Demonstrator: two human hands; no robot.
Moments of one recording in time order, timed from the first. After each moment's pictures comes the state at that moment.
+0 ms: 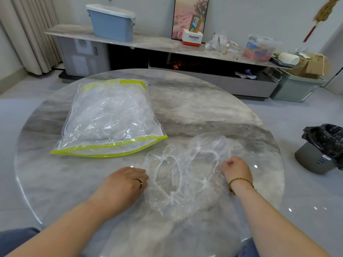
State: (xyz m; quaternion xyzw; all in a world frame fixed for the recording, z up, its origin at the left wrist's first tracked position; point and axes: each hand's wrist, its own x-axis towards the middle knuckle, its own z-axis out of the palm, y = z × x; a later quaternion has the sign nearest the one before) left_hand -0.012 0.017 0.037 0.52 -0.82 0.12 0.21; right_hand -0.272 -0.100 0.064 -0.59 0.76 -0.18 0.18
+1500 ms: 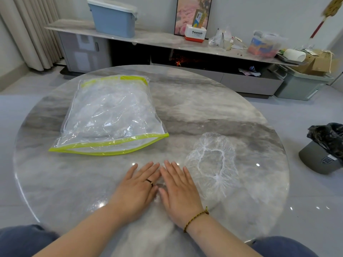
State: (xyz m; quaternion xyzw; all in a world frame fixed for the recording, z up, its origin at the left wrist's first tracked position) left_hand -0.040 0.016 0.025 0.65 -0.76 -0.03 0.09; right_hand -0.184 -0.021 0.019 -0.88 0.43 -0.19 -0.02
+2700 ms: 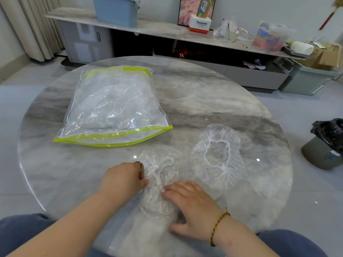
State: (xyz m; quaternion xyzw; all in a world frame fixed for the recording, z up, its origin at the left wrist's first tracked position) left_hand -0.028 0.022 0.055 0.77 -0.61 -0.13 0.13; right_hand -0.217 0.000 0.045 -0.96 0.28 -0.06 0.03
